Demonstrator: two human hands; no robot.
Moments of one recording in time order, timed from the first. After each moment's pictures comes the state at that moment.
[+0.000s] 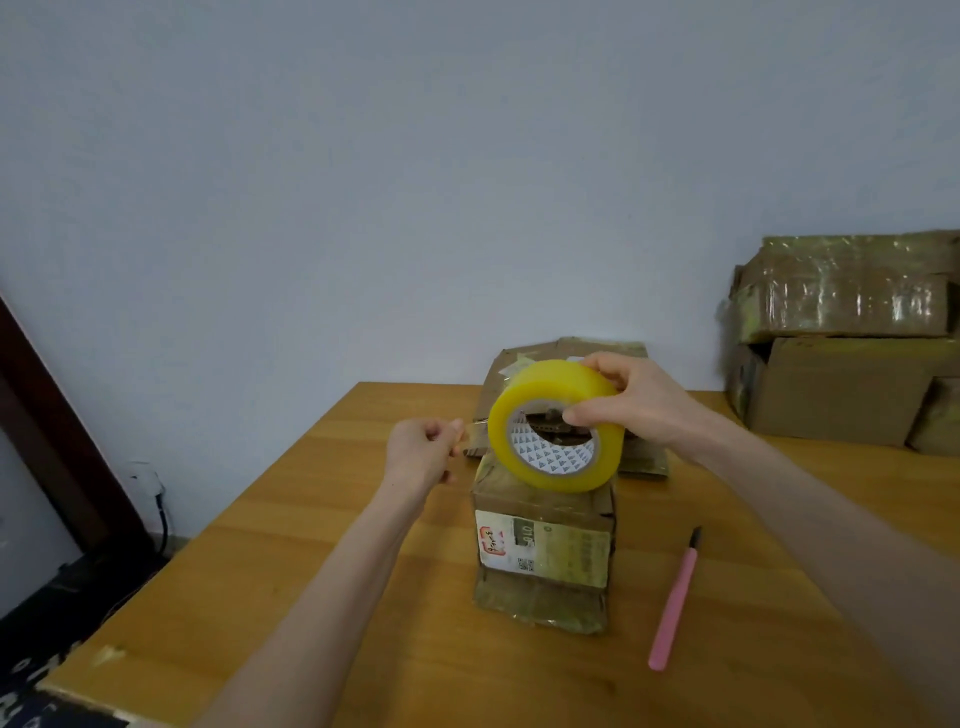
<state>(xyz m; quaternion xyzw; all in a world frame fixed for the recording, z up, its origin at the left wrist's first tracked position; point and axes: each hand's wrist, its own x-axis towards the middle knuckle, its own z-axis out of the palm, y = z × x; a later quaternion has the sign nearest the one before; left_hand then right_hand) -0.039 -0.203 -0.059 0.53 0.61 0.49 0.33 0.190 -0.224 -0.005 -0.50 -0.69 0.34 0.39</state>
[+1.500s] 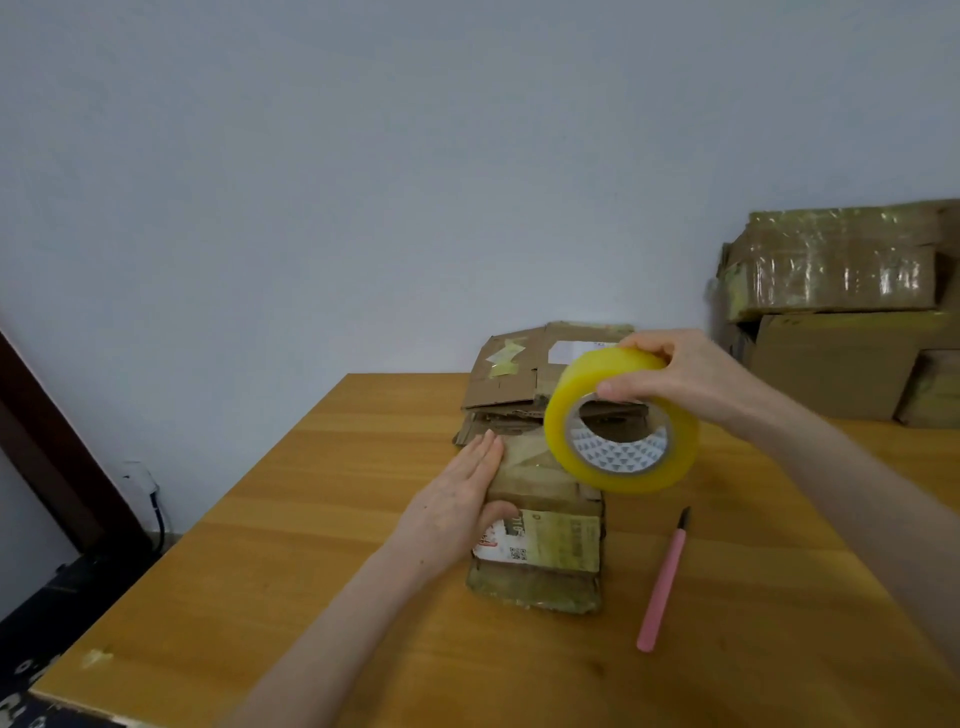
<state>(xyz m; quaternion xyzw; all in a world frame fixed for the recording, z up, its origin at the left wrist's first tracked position) -0.028 -0.233 -0.102 0.86 0.49 0.13 0.01 0.230 -0.237 0.003 -0.55 -0.69 0.28 0.38</state>
